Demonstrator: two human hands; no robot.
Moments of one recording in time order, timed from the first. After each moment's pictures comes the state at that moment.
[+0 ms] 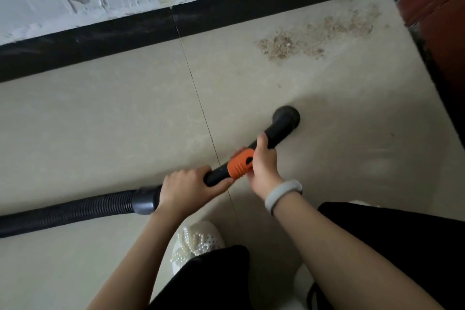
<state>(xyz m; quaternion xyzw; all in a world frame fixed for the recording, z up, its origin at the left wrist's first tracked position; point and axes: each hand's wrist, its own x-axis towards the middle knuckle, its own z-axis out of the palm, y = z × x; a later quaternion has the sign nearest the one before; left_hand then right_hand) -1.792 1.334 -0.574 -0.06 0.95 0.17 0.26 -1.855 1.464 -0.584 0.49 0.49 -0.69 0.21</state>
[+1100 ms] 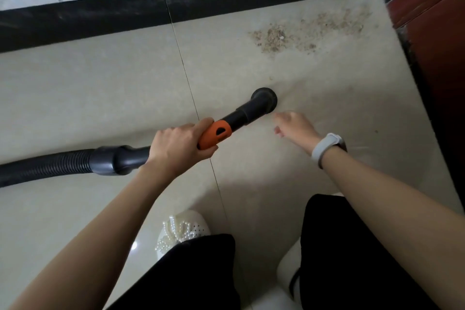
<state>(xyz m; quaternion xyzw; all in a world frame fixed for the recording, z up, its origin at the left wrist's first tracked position) -1.833 1.328 -0.569 0.02 0.98 0.14 0.17 -1.921 1.558 -0.581 0.14 0.88 -0.29 0.34</state>
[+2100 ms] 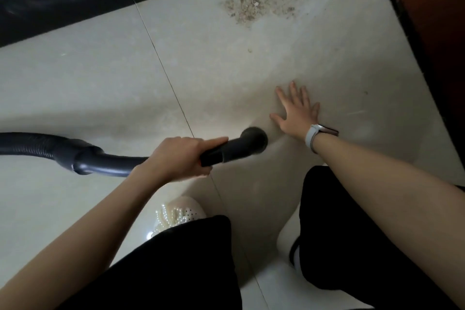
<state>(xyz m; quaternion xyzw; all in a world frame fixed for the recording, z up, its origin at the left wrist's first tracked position) -1.817 1.355 -0.569 0.20 0.92 0.13 0.31 -1.892 1.621 -0.629 0.01 0.94 -0.06 0.33</state>
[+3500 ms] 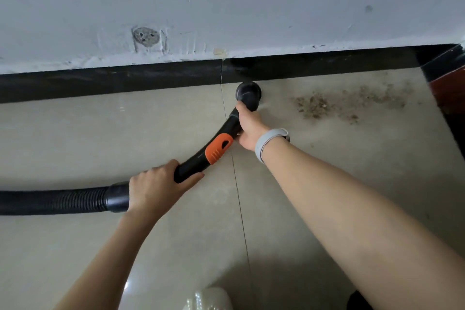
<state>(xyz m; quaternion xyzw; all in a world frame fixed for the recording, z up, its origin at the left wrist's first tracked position) -1.846 1.229 -0.584 -0.20 0.95 0.11 0.19 -2.020 1.352 -0.609 0.31 0.62 -0.62 0.36</state>
